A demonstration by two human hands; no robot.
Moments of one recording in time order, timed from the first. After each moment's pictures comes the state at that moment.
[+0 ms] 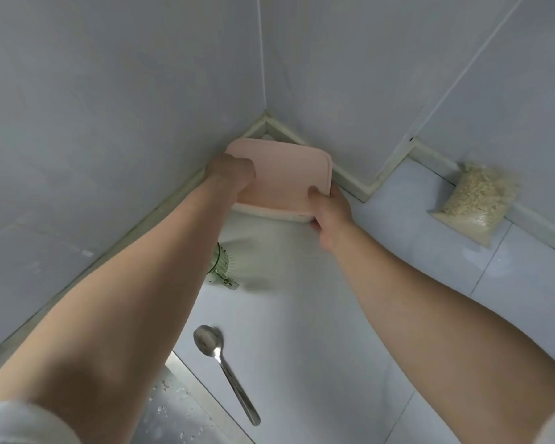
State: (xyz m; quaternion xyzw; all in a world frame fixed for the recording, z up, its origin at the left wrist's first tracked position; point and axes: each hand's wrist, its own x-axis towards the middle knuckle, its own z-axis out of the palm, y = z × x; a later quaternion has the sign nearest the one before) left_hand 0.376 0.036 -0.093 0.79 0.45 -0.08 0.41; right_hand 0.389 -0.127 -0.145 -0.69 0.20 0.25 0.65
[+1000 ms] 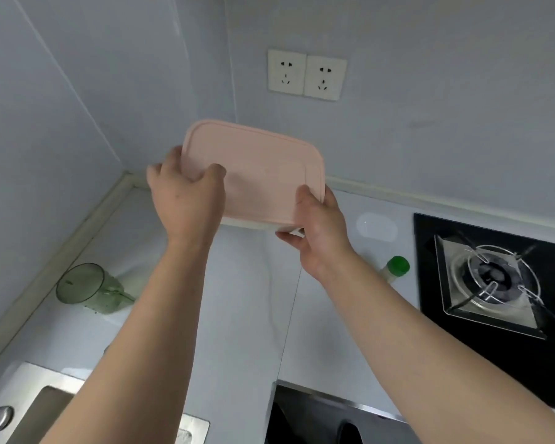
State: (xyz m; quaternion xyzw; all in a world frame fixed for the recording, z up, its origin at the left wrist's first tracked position) left_hand 0.227 -0.208 0.073 0.79 0.22 0.19 0.54; right_hand 0.210 -0.359 0.039 -0.55 0.25 0.03 0.80
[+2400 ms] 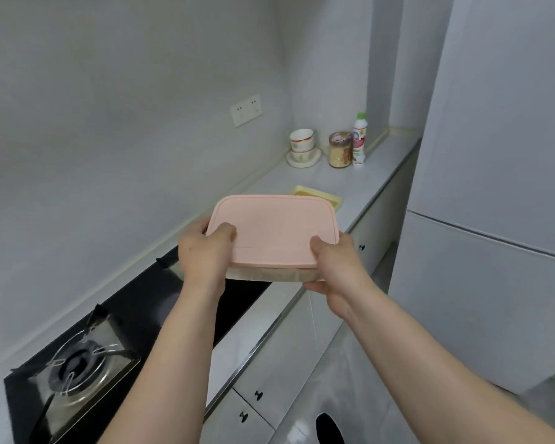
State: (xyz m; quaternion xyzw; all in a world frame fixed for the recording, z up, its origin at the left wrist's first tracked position) left_hand -0.239 -0.975 0.114 0.74 -0.24 -0.22 0.59; right_hand -0.402 -1.024 0.081 -0.39 0.50 -0.39 0.67
